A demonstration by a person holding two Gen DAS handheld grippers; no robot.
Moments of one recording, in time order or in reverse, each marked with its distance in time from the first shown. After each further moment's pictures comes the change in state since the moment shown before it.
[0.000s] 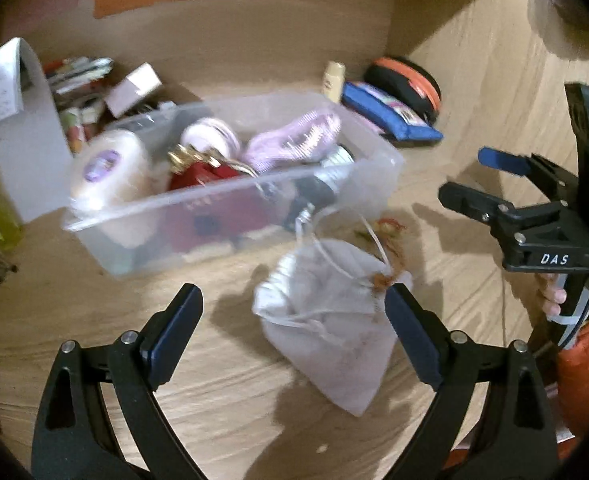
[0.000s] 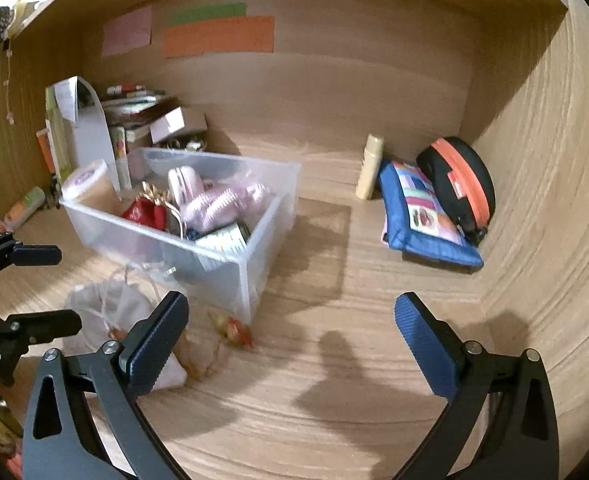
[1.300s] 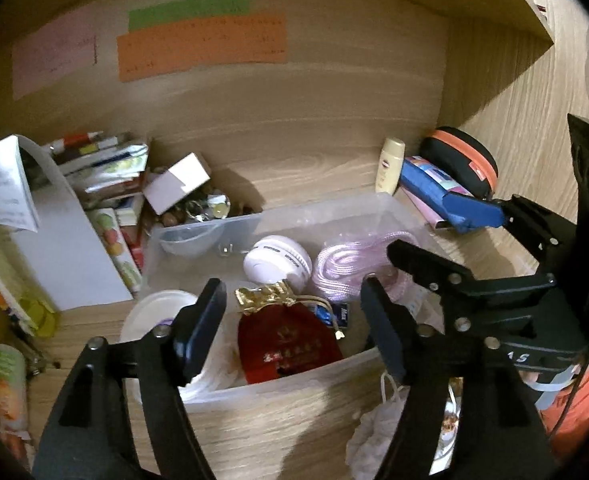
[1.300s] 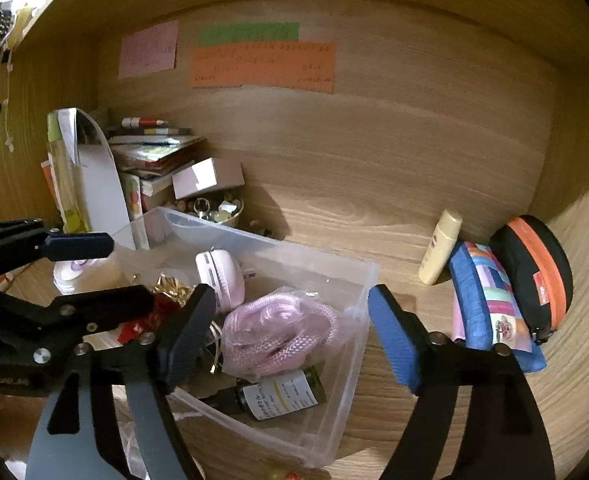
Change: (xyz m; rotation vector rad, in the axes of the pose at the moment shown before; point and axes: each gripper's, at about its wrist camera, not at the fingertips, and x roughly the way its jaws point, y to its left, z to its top) left arm -0.001 0.045 0.086 -0.018 -0.168 0.135; right arm 0.053 0.048 0.079 -0.054 -0.141 0.097
